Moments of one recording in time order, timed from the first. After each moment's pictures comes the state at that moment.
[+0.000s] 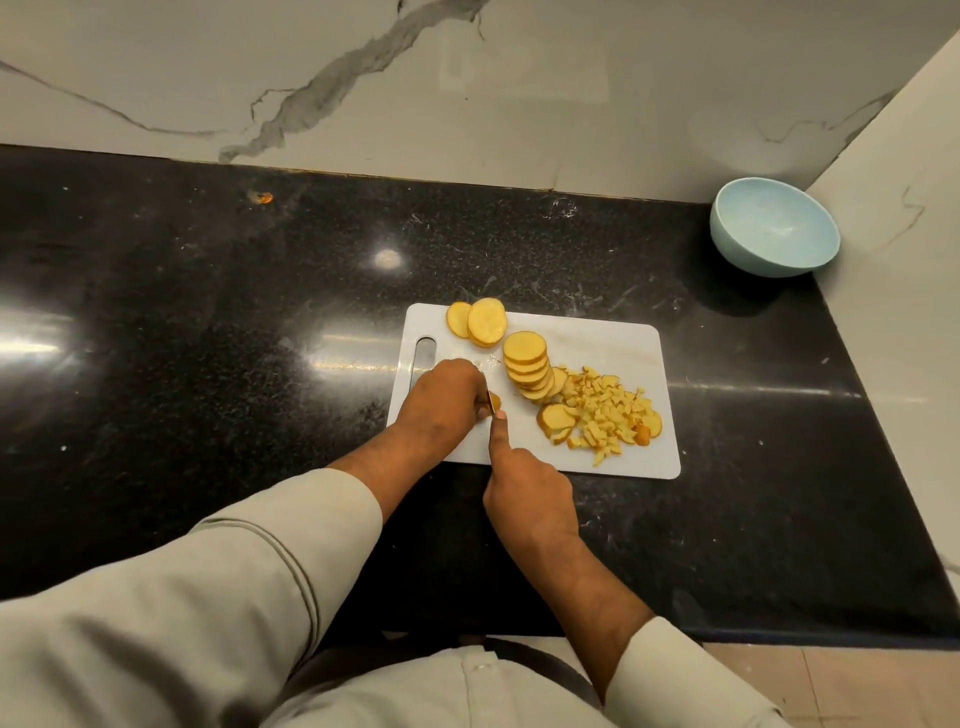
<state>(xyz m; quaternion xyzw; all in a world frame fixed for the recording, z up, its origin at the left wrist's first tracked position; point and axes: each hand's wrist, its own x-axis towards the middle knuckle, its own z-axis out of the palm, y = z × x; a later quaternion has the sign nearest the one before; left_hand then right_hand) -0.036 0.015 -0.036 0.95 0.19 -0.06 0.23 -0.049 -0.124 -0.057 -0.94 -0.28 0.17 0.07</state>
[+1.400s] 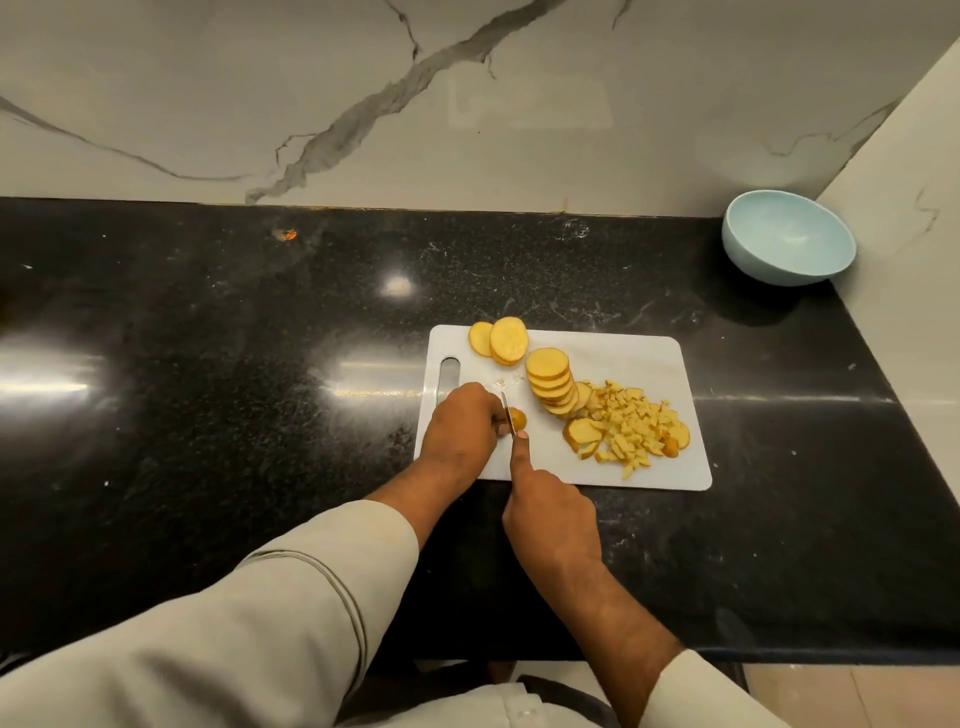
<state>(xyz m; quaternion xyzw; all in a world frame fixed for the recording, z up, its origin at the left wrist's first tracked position) -0.045 0.020 -0.052 0.92 0.24 0.00 0.32 -0.059 -0.114 -0.062 -0.96 -0.25 0.16 0.05</state>
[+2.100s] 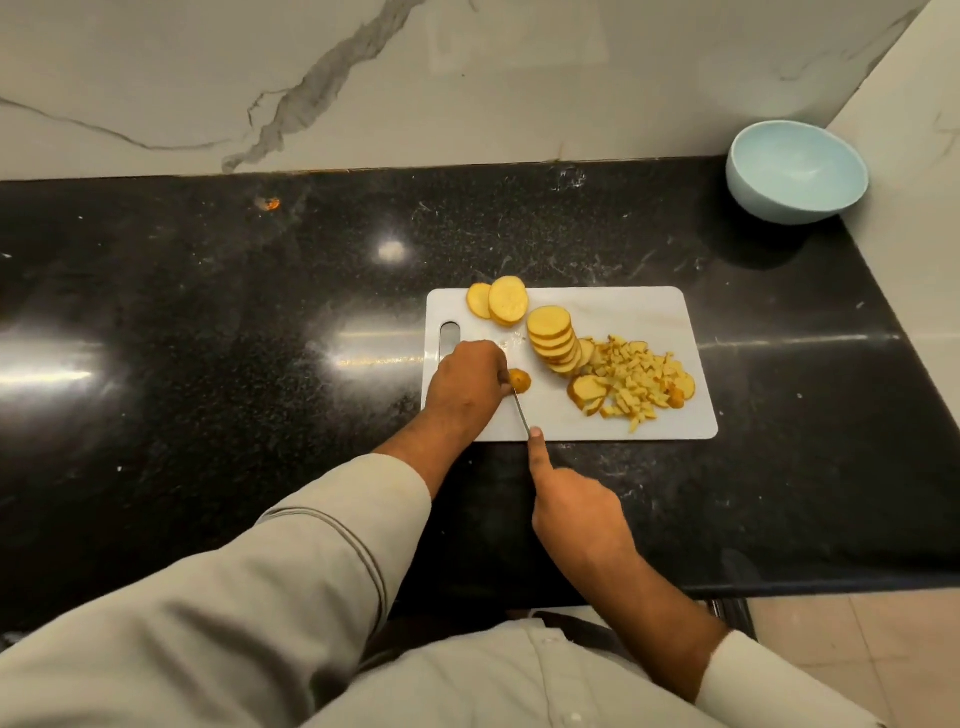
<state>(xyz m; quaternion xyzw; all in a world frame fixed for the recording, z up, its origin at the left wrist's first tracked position) -0.034 0.027 -0.043 0.93 0.23 -0.07 0.27 -0.079 -0.145 -0.052 -0.94 -0.27 0.23 0.03</state>
